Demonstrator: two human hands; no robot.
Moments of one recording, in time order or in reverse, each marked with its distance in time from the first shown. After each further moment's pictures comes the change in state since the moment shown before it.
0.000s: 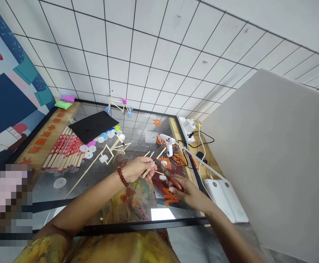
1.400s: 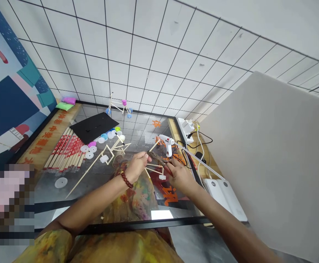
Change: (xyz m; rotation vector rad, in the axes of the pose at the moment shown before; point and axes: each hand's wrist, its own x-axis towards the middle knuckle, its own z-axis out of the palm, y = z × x) left_hand 0.002 0.002 0.016 -0.026 0.461 0.155; right_hand 0.040 0.001 0.000 -0.805 0.264 -0.025
